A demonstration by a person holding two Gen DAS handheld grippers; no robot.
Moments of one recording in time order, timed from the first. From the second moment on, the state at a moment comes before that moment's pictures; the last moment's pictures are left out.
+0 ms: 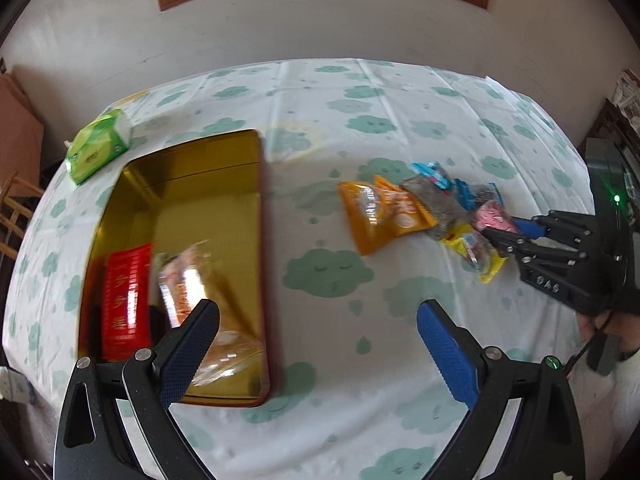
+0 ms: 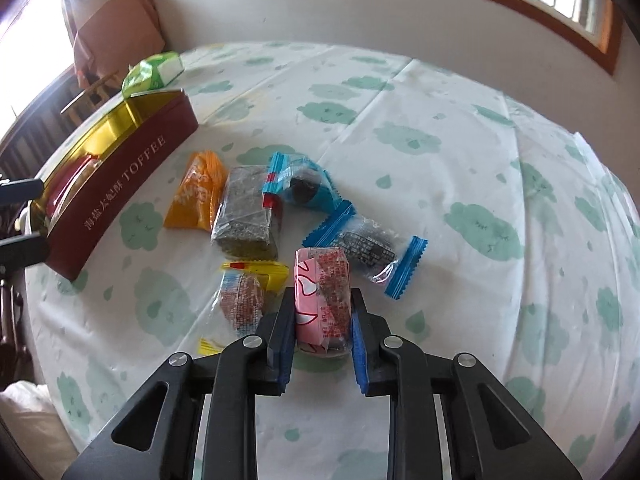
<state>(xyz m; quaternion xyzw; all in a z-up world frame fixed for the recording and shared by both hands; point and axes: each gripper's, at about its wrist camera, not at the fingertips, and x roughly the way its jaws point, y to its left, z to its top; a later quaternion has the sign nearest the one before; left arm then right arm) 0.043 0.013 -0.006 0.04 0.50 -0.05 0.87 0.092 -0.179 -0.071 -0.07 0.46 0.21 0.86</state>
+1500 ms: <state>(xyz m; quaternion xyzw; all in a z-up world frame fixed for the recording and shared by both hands) 0.124 -0.107 -0.063 -0.05 0.61 -0.08 0.79 0.059 -0.263 -0.080 0.07 0.42 0.03 0.90</state>
